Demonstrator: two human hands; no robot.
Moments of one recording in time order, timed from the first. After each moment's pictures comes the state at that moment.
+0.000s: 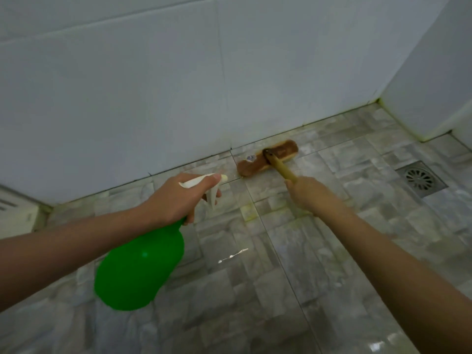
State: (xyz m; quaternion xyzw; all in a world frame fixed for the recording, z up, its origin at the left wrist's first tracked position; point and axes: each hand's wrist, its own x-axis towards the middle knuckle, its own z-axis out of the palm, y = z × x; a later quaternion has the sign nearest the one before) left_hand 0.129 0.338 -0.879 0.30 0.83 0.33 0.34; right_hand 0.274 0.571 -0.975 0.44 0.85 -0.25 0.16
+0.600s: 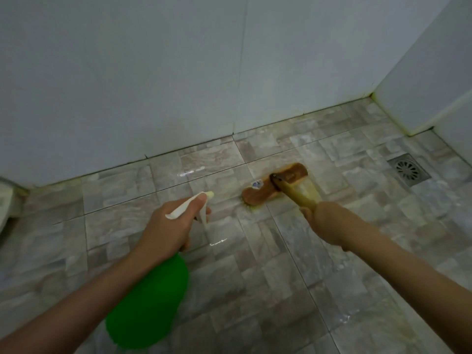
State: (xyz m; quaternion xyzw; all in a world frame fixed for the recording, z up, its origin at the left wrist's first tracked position) left_hand 0.145 0.260 -0.935 0.21 0.80 0.46 0.34; right_hand 0.326 0.488 -0.927 0.43 0.84 -0.16 0.28
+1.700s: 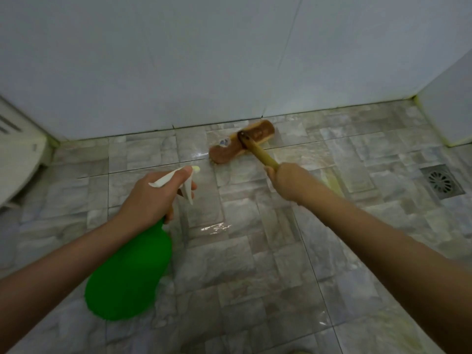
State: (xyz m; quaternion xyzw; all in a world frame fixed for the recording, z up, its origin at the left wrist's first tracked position) left_hand 0.119 0.212 -0.942 0.14 0.83 0.45 0.30; right_hand 0.222 0.468 -0.976 0.32 0.91 -0.17 0.19
